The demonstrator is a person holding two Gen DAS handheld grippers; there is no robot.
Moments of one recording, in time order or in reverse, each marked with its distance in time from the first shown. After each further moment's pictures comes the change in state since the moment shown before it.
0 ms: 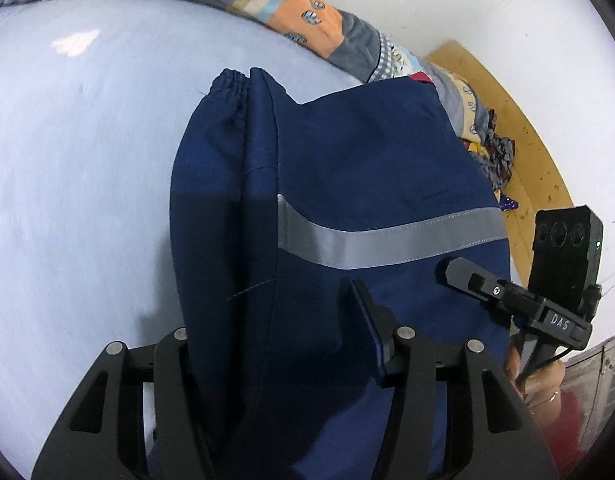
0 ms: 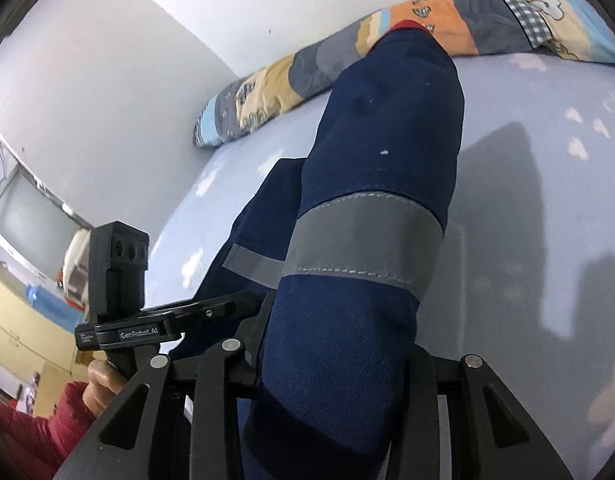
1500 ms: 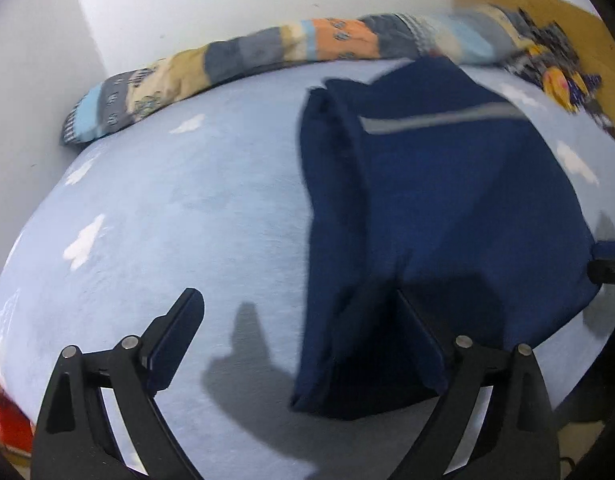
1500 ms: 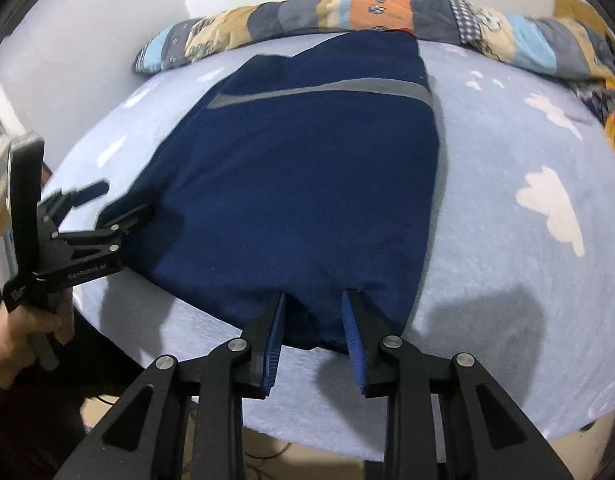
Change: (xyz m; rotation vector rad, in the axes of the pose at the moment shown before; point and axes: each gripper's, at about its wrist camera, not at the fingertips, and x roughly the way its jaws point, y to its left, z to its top) left arm -0.044 -0.012 -0.124 0.379 -0.260 0.646; right arm -0.027 0.025 -0.164 -0.121 0.036 -0.421
